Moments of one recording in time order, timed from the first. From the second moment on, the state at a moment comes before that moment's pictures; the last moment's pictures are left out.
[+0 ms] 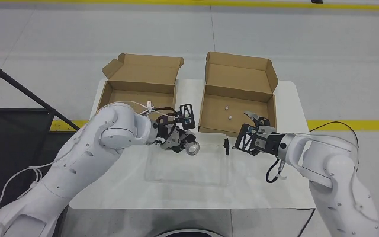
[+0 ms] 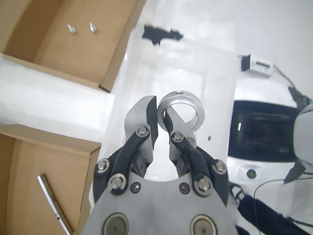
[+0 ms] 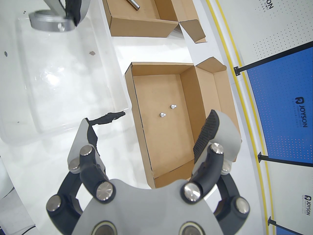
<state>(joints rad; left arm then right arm) 0.72 -0.96 -0.91 -1.68 0.44 -0.72 -0.91 -1.11 -1.02 1.36 -2.00 -1.26 -0.88 0.73</state>
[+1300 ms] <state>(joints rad) 0.65 -1.02 -0.92 -1.19 0.78 -0.26 -0.77 -1.11 -1.02 1.36 -2.00 -1.26 -0.88 0.73</state>
